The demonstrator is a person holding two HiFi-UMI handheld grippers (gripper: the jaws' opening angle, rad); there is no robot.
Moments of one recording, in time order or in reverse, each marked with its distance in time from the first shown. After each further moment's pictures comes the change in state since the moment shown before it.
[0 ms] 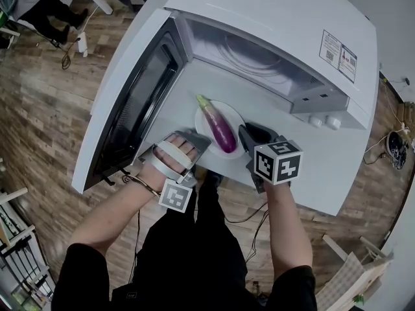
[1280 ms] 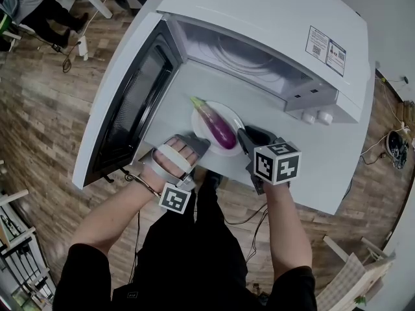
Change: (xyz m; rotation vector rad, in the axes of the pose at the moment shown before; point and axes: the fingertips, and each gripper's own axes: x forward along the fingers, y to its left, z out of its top) left arm -0.003 0.009 0.018 0.086 0.019 0.114; right arm -0.015 -0.009 -0.012 0.019 0.004 0.012
